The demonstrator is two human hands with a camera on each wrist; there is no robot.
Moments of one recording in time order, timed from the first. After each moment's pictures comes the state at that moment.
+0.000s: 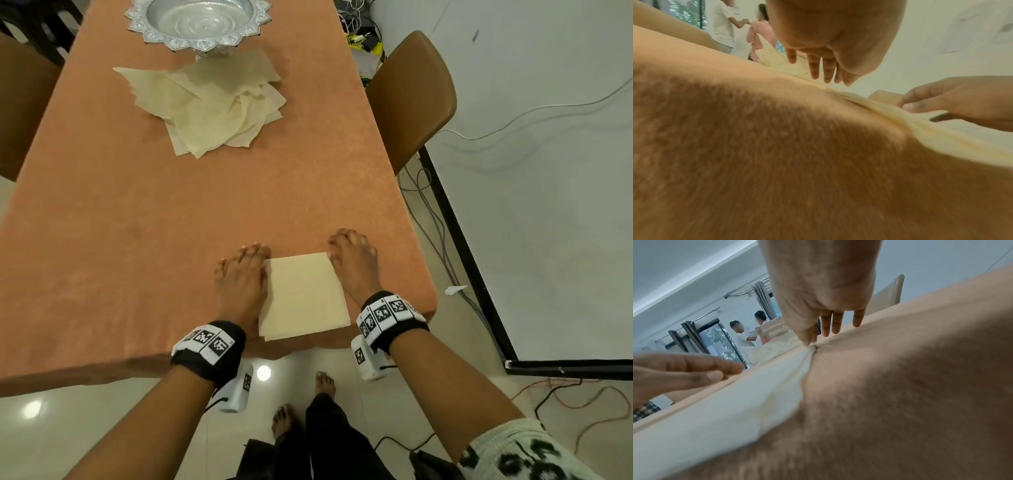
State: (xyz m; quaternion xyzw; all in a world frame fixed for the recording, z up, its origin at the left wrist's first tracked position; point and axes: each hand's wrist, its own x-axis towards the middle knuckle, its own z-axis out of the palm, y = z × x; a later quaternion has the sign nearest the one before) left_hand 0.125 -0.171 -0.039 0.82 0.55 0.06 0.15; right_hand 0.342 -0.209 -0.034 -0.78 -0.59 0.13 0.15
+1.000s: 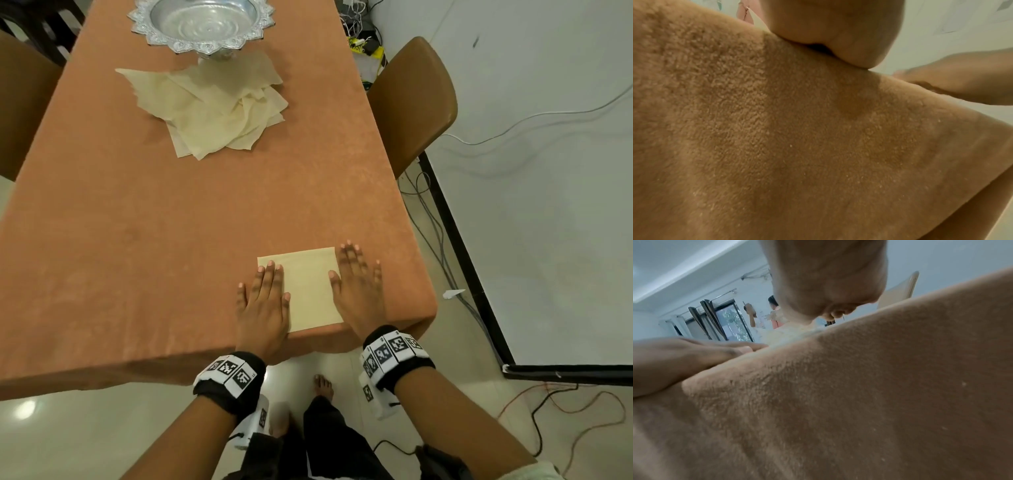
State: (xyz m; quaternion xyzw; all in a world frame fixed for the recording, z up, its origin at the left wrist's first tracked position) left_hand 0.141 -0.219 -0.061 0.81 0.55 0.04 0.18; right_hand 0.322 -0.246 -0.042 -0.80 -0.59 0.13 0.06
